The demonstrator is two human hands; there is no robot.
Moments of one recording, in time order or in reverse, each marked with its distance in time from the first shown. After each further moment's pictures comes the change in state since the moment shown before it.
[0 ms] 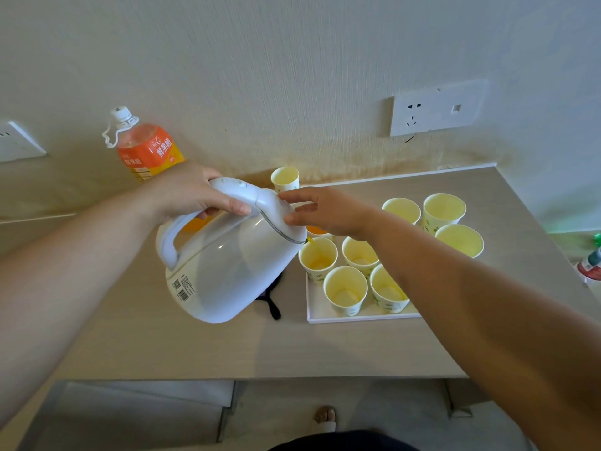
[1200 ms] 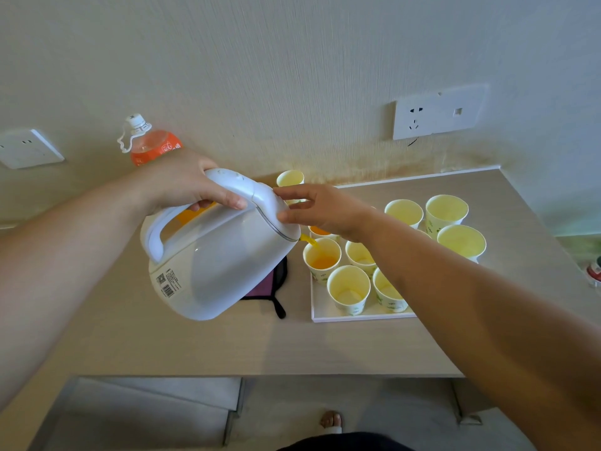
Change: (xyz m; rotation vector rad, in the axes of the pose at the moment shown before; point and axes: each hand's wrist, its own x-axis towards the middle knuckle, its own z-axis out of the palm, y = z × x) left_hand -0.020 0.015 -0.019 0.135 0.048 0.023; right_hand 0.008 0.002 0.009 0.180 0.010 -0.095
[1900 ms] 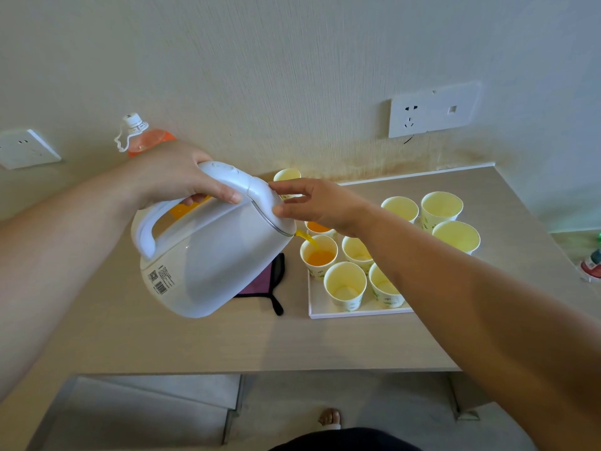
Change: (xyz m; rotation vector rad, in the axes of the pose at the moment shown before) left_hand -0.010 0.008 -0.005 0.019 0.031 0.001; right_hand -0.006 -0.006 -0.001 0.042 -0.013 -0.042
